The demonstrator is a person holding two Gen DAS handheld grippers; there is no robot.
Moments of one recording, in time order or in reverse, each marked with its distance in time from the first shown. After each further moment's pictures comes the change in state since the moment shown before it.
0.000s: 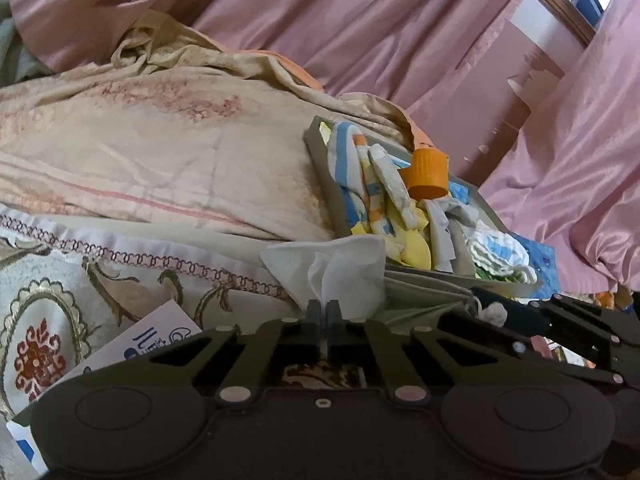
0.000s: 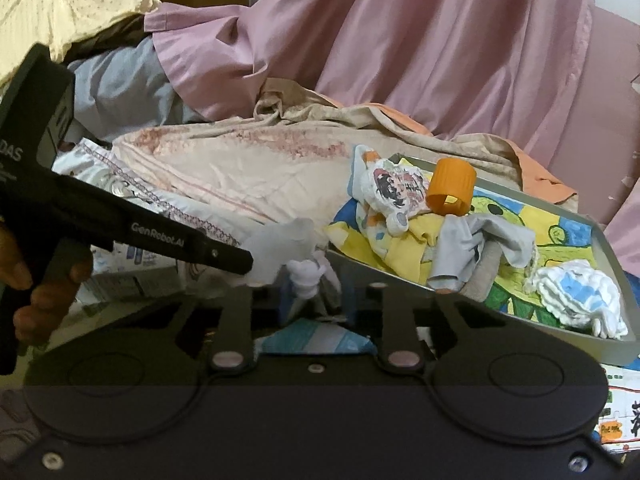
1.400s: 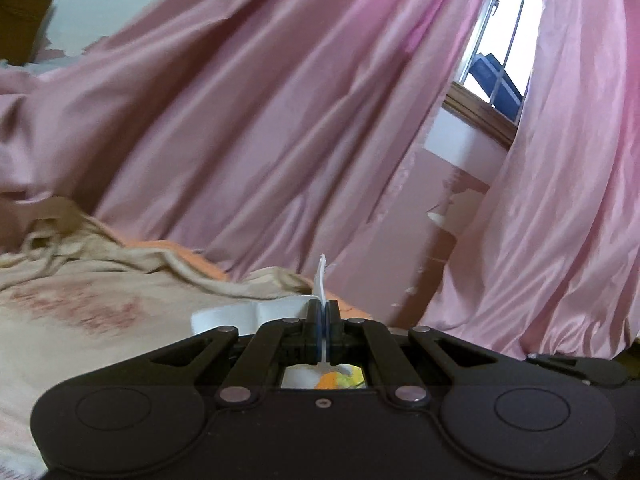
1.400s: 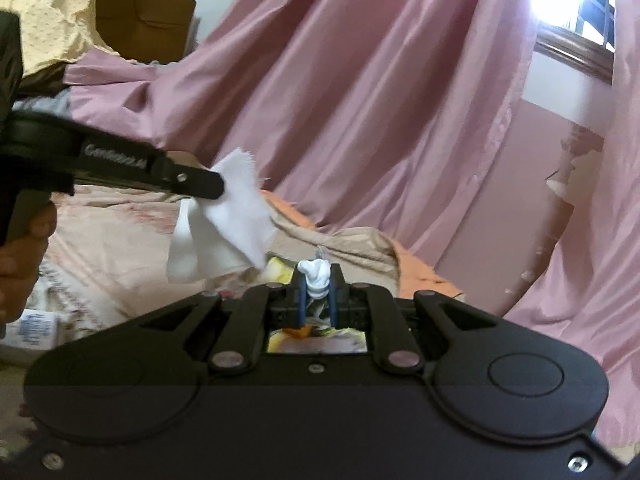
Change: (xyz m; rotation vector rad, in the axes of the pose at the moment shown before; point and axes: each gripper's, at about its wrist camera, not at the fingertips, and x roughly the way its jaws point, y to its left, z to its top) left arm -0.006 -0.090 0.103 0.112 -0.418 -0.160; right arm -0.030 -0.101 0.086 -0.080 -0.170 -0.260
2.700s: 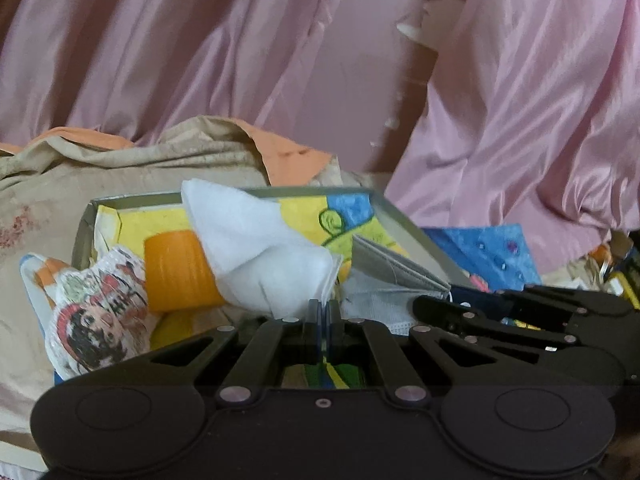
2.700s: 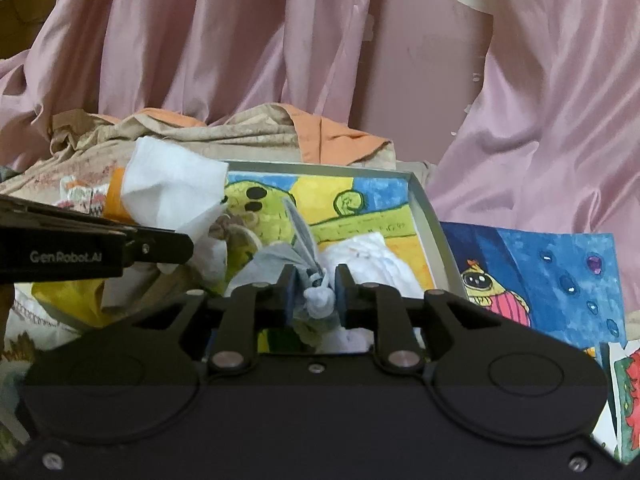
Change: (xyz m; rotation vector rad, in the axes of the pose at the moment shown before) left arm 0.132 -0.078 -0.088 0.169 0.445 0.022; right arm 0.034 -0.136 -0.167 0.318 0.265 -0.068
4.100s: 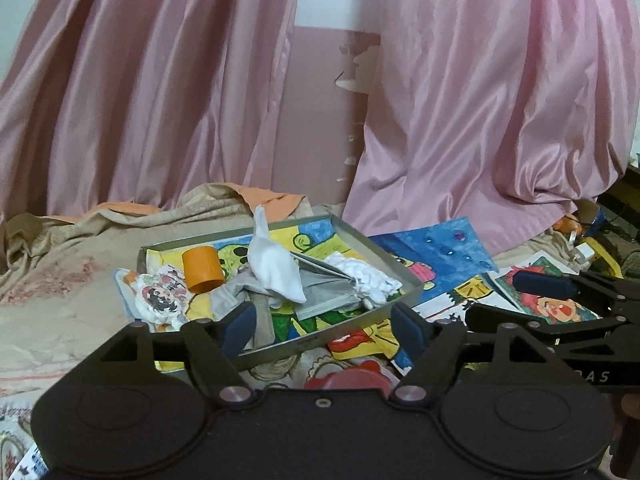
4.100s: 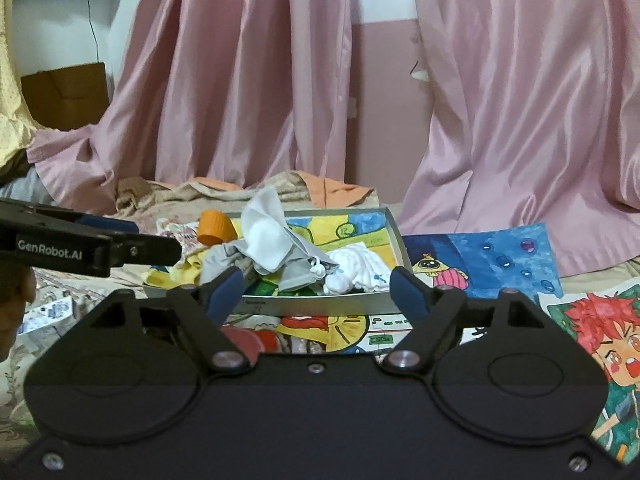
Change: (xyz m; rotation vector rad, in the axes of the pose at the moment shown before) left arm -0.162 -0.075 -0.051 0.163 -0.147 0.072; right arm -0.285 -0.028 -0.082 0.088 -0.228 0.054
